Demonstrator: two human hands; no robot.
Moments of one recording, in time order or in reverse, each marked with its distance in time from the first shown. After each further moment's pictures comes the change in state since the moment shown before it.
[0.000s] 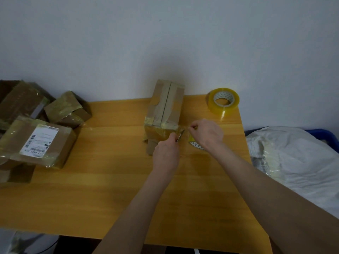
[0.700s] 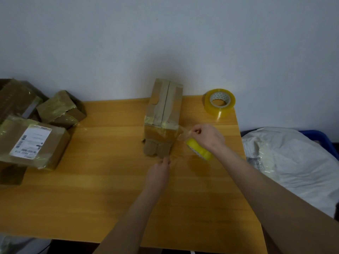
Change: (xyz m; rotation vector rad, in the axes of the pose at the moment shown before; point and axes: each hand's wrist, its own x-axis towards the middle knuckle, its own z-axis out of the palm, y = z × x) left_hand -0.022 -0.057 0.061 0.223 -0.328 0.028; right_hand 0.003 0.029 0.009 0.228 -0.110 -0.012
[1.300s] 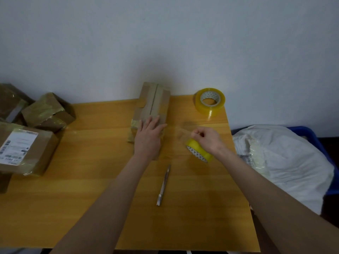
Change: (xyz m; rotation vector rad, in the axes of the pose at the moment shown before) left_hand 0.060 0.007 -0.069 0.008 0.476 0.274; right_hand -0.010 0.033 -0.005 0.241 0.004 -0.015
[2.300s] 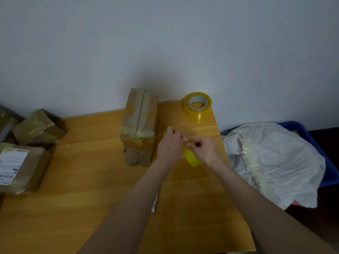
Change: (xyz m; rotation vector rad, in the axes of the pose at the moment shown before) left_hand 0.015 0.103 0.006 -0.184 -0.249 -0.090; right_hand -0.019 0.024 -0.004 0.110 0.145 0.007
